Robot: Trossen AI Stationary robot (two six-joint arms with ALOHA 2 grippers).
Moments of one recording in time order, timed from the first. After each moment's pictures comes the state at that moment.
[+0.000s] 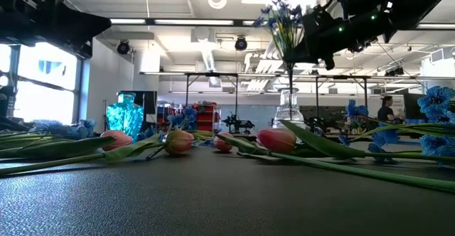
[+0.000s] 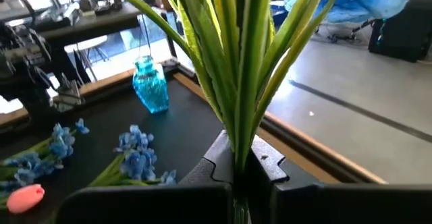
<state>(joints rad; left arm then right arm) -0.07 0.01 0.03 0.07 -0.12 0.00 -0.44 1.12 0.53 0.38 0.10 0.16</state>
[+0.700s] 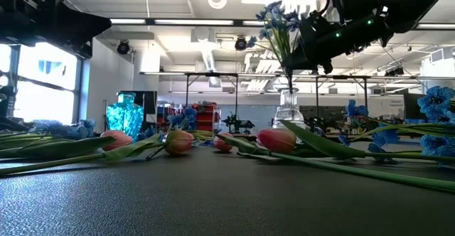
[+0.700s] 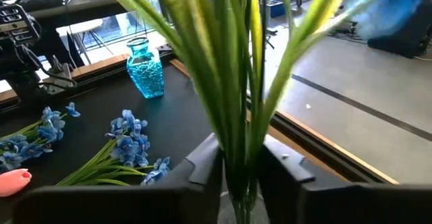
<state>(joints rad) -0.07 0.01 0.03 0.07 -0.12 0.00 -0.44 1.16 0.53 0.38 0.10 0.13</state>
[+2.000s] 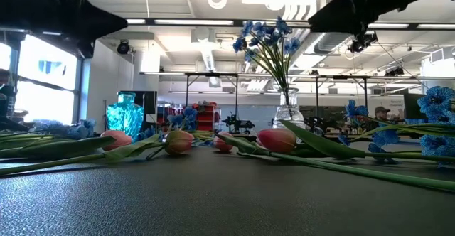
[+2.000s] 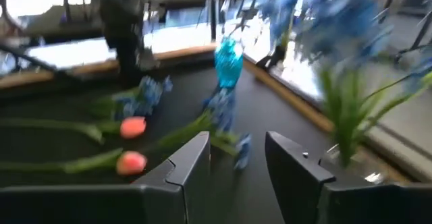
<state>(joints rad) -0.19 0.37 0.14 0.25 -0.45 -0.20 0.22 0.89 0.53 0.05 0.57 0.19</state>
